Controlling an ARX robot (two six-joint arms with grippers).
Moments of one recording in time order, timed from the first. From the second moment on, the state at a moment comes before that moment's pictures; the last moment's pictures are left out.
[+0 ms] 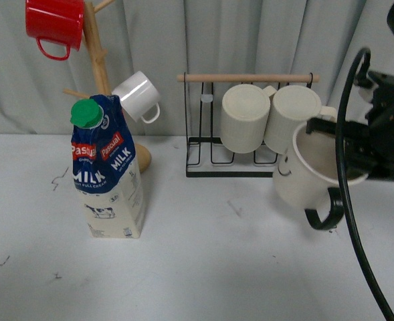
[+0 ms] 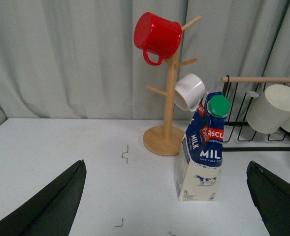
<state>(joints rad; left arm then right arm) 0.00 0.01 0.01 0.00 0.00 -0.01 0.19 1.93 1.25 -0.32 0.00 0.40</state>
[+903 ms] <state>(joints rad) 0.00 0.01 0.01 0.00 0.00 -0.01 0.37 2.09 1.33 -0.37 0.05 0.53</state>
